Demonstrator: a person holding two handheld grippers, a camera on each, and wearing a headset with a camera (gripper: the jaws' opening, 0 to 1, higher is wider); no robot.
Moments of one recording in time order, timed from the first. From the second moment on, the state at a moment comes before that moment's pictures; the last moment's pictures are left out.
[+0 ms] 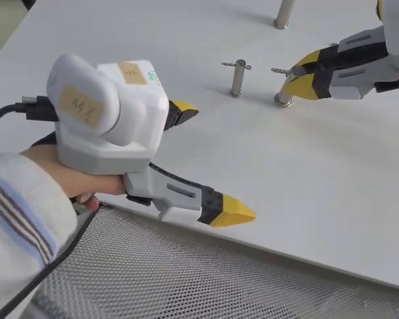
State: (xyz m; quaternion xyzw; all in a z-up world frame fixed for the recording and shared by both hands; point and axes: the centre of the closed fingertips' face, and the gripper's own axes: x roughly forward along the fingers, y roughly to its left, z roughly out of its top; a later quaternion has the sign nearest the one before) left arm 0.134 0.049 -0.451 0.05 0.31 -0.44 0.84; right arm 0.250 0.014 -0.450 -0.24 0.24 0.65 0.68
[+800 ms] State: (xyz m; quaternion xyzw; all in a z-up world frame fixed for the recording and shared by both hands) left arm 0.133 0.042 -0.453 0.05 0.32 -0.45 0.83; right arm 0.246 0.013 -0.451 -0.24 0.23 0.65 0.68
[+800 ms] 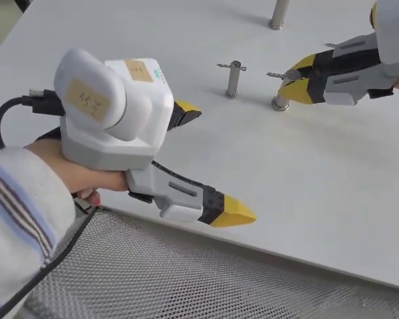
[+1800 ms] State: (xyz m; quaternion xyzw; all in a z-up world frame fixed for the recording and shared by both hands) left arm 0.133 0.038 -0.454 0.04 0.32 -0.45 0.83; right arm 0.265 0.010 -0.461 -0.25 0.22 0.63 0.70
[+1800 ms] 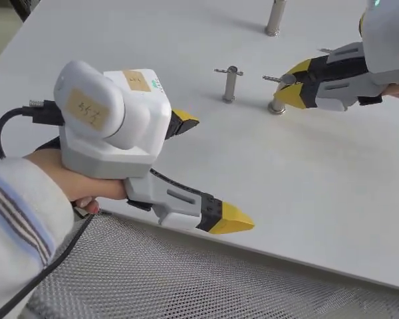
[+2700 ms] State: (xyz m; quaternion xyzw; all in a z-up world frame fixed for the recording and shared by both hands) left arm 0.150 0.054 -0.417 -0.01 0.27 -0.40 0.88; right arm 0.201 -0.048 -0.401 -0.07 0.26 0.51 0.82
